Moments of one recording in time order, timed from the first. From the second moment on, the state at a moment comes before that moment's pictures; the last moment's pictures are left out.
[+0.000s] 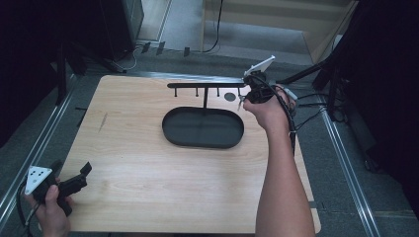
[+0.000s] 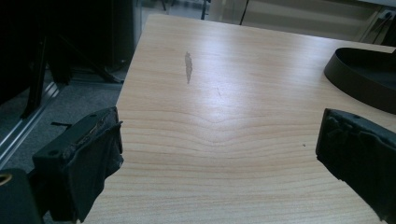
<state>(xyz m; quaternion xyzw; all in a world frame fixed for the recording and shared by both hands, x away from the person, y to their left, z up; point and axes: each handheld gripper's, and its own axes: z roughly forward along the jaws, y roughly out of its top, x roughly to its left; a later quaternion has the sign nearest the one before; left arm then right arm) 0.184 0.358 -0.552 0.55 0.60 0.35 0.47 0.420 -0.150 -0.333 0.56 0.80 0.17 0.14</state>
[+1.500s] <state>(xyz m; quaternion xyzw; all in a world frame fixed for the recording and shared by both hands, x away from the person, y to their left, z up) 0.183 0.358 -0.552 0.55 0.60 0.35 0.47 0.444 -0.165 -0.343 0.60 0.77 0.20 0.14</state>
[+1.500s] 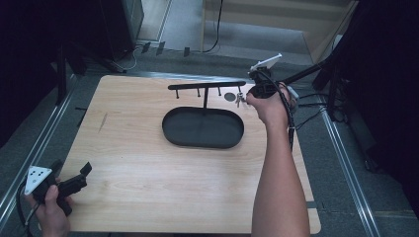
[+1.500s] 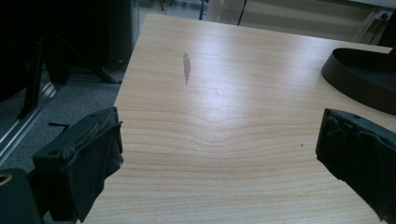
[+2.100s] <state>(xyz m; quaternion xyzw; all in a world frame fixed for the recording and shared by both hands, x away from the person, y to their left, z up) 0.184 0.358 -0.552 0.55 0.60 0.35 0.47 0.427 -0.189 -0.391 0.64 0.75 0.12 0.13</state>
